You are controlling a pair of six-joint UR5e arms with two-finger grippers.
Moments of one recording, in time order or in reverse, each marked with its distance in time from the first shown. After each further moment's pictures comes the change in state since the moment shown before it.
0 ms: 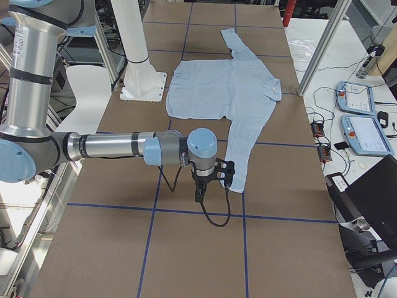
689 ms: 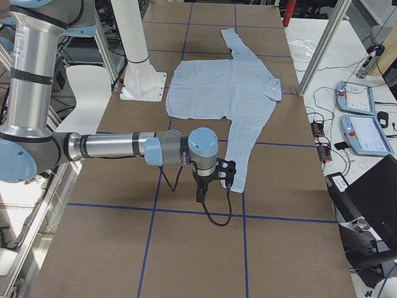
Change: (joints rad) left arm 0.003 -0.028 -0.009 -0.022 0.002 0.003; right arm -0.007 0.020 -0.007 0.022 -0.011 0.015
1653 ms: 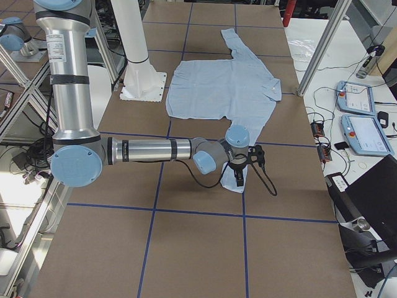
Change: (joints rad) left arm 0.011 -0.032 0.029 -0.194 -0.003 -0.002; right arm -0.312 0.259 -0.403 0.589 -0.093 0.263
